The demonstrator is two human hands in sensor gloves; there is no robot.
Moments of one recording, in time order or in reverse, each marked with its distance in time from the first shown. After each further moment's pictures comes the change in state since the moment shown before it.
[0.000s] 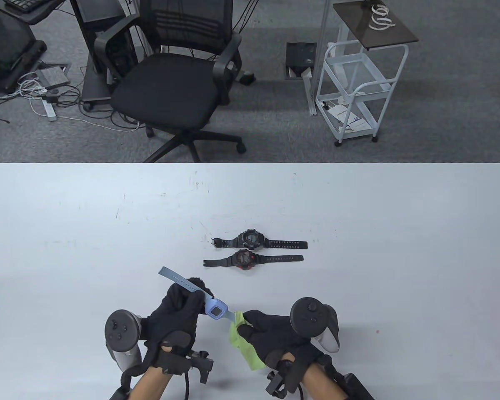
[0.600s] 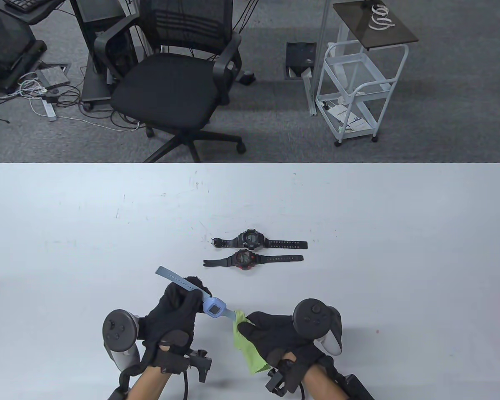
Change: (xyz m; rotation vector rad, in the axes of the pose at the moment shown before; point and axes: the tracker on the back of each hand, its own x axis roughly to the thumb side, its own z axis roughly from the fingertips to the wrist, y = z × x) left_hand 0.000 0.003 0.000 0.013 -0.002 0.006; right_hand 0.000 -0.004 0.003 -0.037 0.007 0.012
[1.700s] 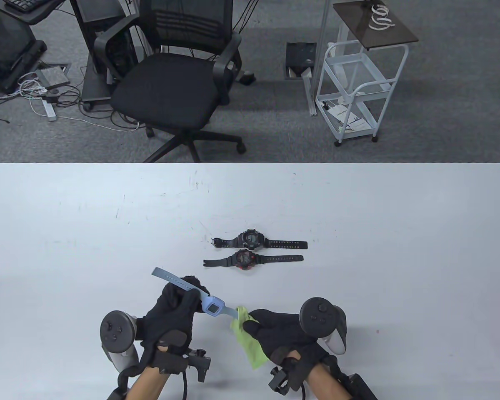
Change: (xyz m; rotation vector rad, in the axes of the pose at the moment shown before) left_hand 0.002 0.004 0.000 0.017 -0.008 0.005; right_hand -0.003 -0.008 0.002 -0.031 -0.009 -0.061
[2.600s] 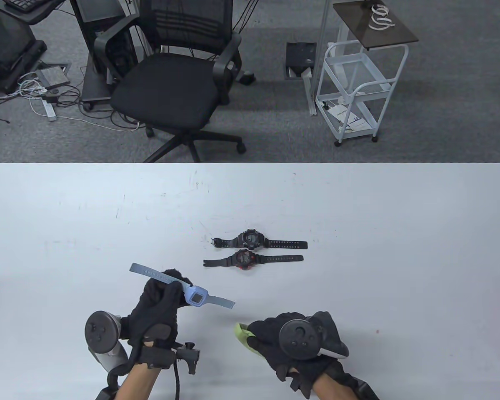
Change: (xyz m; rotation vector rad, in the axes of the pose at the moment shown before) left_hand 0.000 0.022 -0.002 0.095 0.035 0.051; right_hand 0.036 0.012 0.013 0.148 -0.187 0.717
